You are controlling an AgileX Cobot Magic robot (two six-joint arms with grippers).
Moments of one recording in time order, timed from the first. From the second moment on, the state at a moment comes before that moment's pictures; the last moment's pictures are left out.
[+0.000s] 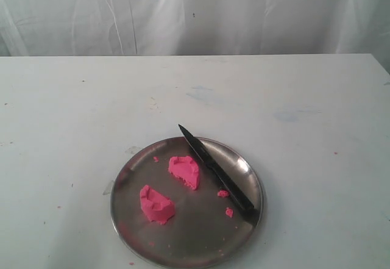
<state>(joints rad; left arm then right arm) 0.11 0.36 -0.30 -0.60 0.08 0.50 0.04 0.30 -0.66 -0.33 0.21 0.36</state>
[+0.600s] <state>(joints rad) 0.11 0.36 -0.30 -0.60 0.08 0.50 0.04 0.18 -0.55 -0.31 -0.10 0.36</state>
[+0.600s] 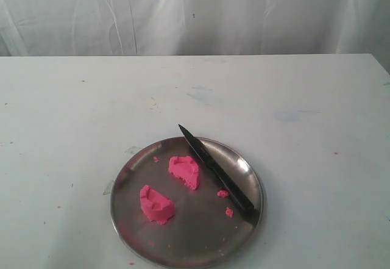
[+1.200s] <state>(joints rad) 0.11 0.36 -0.30 -0.60 0.08 0.50 0.04 0.00 -0.07 -0.05 0.15 0.21</state>
